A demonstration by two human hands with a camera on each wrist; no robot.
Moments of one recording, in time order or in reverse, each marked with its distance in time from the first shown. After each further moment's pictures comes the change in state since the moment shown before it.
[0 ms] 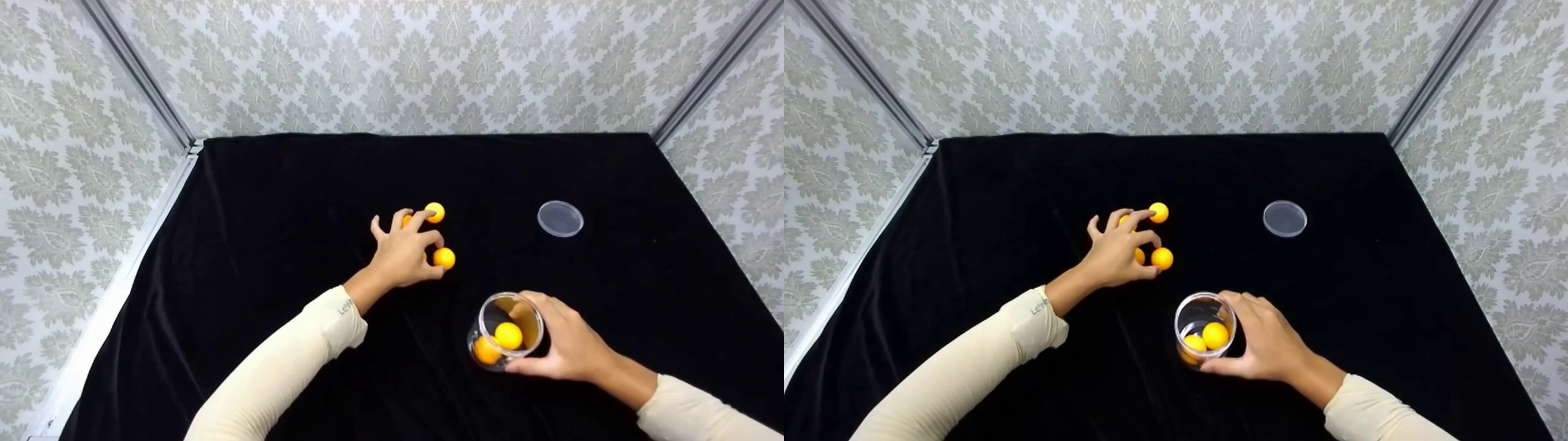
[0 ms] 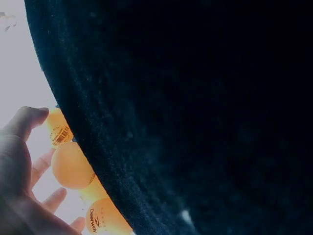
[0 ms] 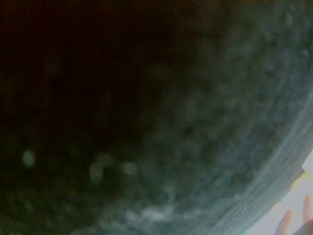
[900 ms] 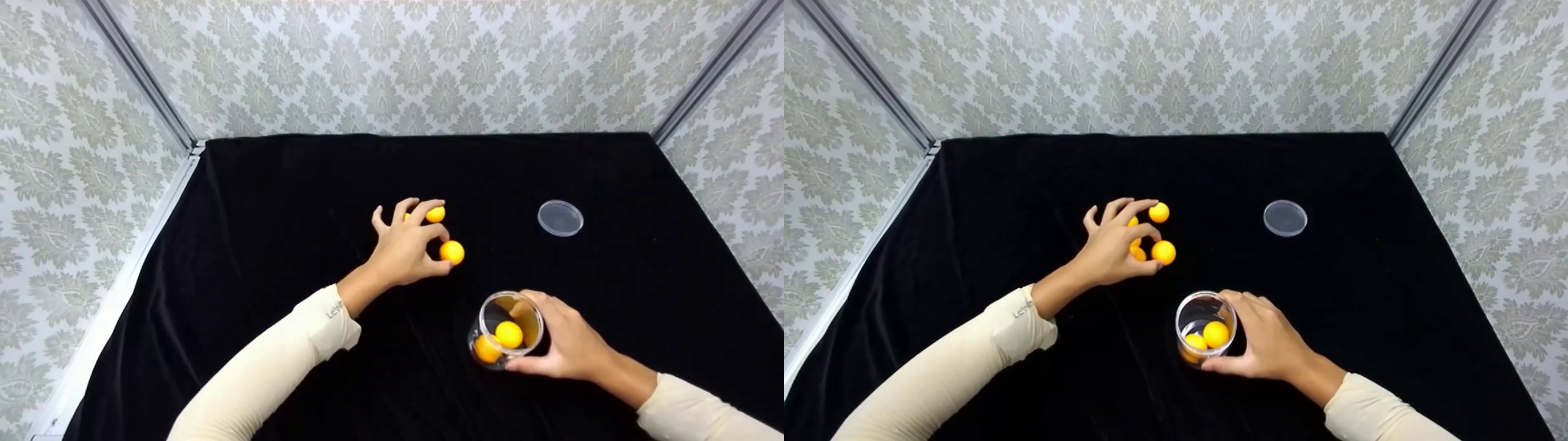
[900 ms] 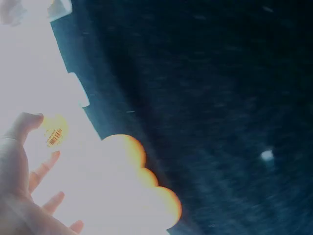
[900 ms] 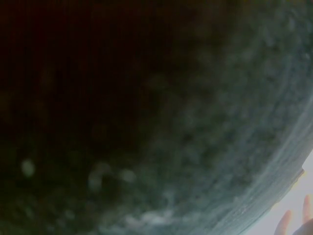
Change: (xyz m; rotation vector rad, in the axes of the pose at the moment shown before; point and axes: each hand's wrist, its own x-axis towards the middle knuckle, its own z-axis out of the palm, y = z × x) left_hand -0.008 0.018 -0.035 -0.074 0.115 0.078; right_hand -0.001 -0.001 0.000 -0.016 0.000 0.011
